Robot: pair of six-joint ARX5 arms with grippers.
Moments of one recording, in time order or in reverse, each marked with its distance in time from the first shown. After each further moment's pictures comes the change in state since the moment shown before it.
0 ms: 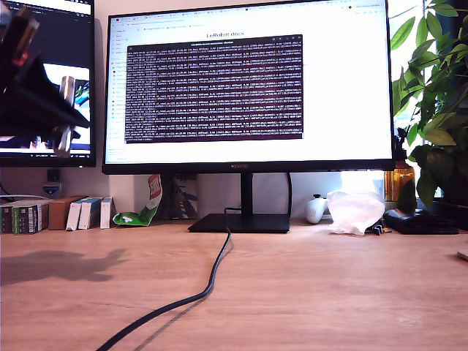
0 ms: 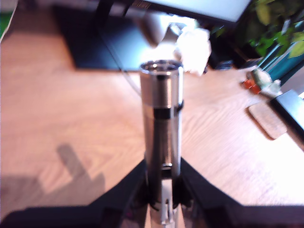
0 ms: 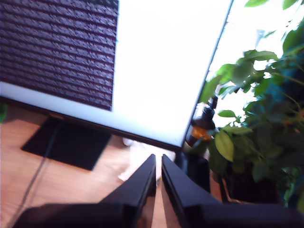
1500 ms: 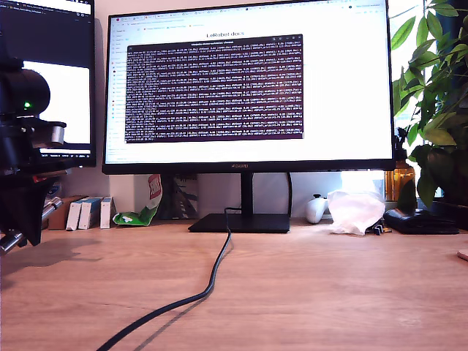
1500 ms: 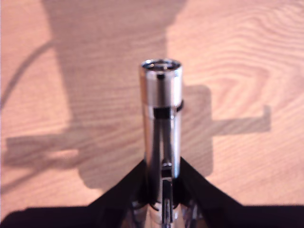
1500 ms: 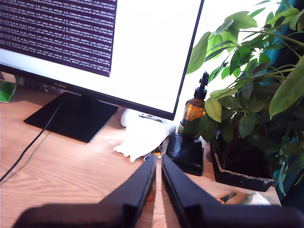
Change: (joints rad) left arm -0.038 0.552 0.517 -0.598 -0.615 0.222; right arm -0.011 -0.571 -0.544 0.133 -0.052 -0.084
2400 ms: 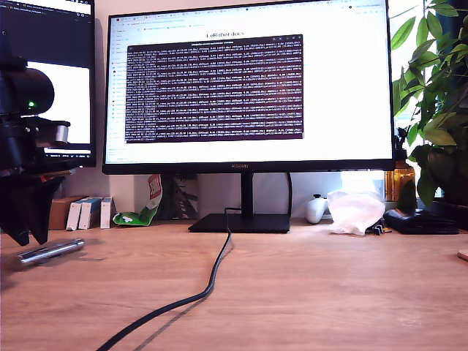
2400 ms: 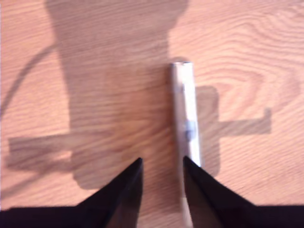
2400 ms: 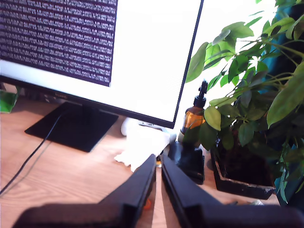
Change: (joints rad) left arm -0.005 0.000 0.004 -0.002 0.000 0.000; right arm 0.000 0.000 0.000 0.040 0.000 0.000
